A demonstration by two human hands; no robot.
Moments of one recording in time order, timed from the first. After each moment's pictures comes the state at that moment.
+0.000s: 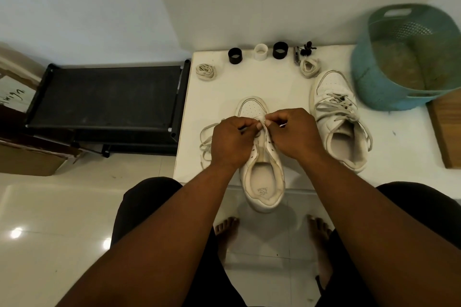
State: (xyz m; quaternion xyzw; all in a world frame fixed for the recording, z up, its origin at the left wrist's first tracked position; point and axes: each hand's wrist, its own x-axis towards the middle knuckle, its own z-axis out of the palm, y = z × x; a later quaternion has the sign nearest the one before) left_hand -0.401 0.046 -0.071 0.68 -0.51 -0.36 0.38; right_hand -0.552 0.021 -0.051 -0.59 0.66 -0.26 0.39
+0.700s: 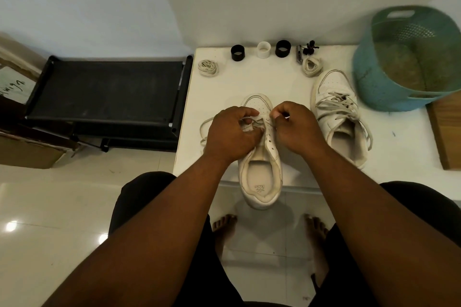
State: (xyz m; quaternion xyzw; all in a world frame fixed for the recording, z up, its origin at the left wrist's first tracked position) left_hand -0.389 0.047 -0.053 0.65 -0.60 -0.32 0.33; right_hand -0.557 0.015 -0.054 -0.63 0.64 -0.23 0.37
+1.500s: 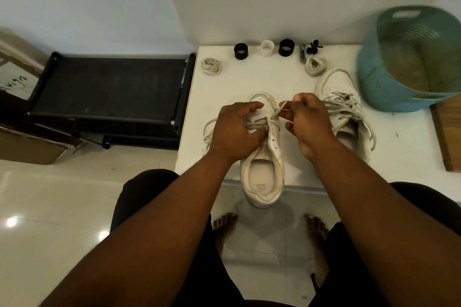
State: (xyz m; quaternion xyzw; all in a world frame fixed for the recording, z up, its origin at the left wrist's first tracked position) left_hand -0.389 0.047 -0.059 0.64 -0.64 -0.29 0.31; right_hand -0.552 0.014 -0.031 -0.33 0.64 -0.41 0.56
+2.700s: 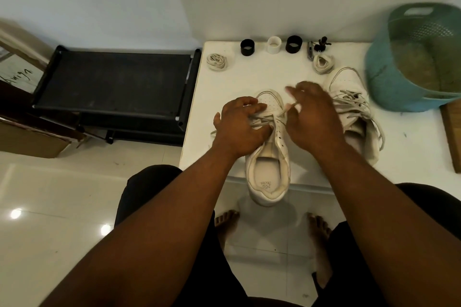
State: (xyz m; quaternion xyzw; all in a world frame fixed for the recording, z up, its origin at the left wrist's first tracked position) left_hand -0.384 0.041 -0.062 0.69 -0.62 -0.30 0.23; right_hand -0.563 0.018 -0.037 -0.75 0.62 -0.18 0.17
